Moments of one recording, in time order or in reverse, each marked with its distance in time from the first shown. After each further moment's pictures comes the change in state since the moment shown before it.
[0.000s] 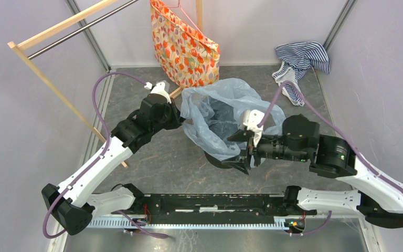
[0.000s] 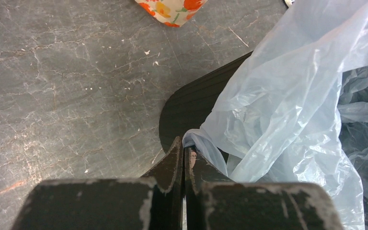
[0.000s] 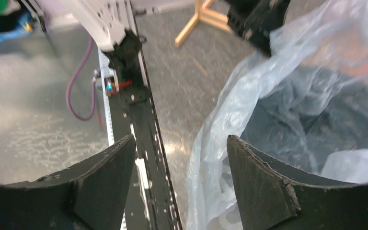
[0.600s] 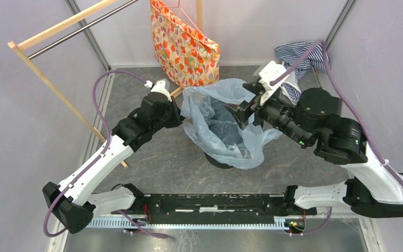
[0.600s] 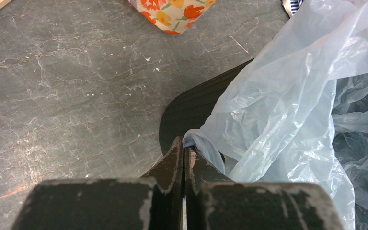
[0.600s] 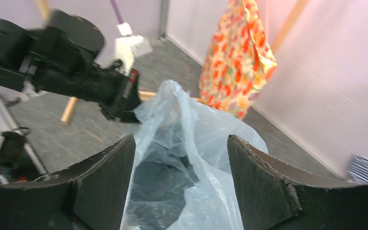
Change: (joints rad) left arm 0.000 0.020 0.026 0.001 -0.017 0.002; right arm 0.000 0.216 0.471 0.032 0.493 -0.102
